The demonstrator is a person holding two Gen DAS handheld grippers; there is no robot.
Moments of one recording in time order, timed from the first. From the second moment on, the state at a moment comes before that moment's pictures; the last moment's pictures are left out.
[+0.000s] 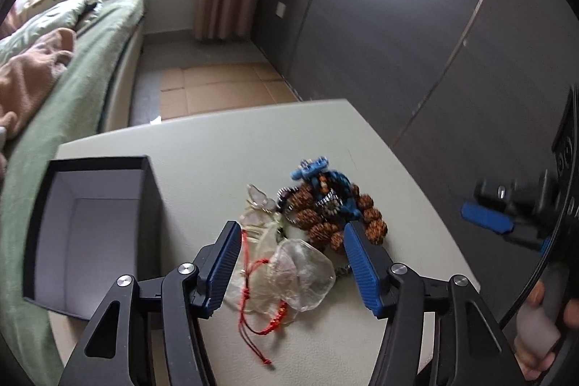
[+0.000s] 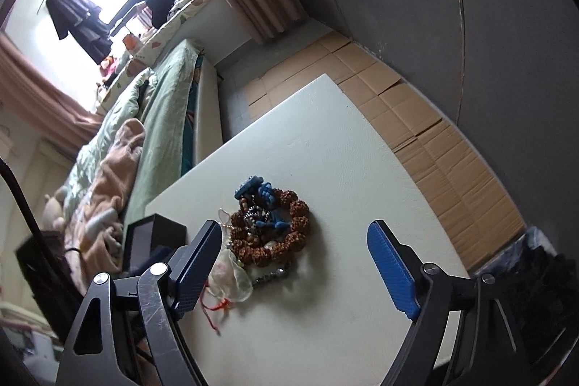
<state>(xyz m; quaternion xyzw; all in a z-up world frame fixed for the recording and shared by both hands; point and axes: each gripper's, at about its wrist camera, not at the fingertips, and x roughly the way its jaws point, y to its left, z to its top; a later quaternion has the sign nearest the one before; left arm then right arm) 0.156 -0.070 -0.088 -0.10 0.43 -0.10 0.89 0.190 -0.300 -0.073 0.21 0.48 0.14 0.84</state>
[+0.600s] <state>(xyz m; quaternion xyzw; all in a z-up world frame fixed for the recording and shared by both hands) 0.170 -0.076 -0.108 -0.05 0.47 -0.11 0.88 0.214 -0.285 -0.101 0.24 0.52 0.15 0.81</state>
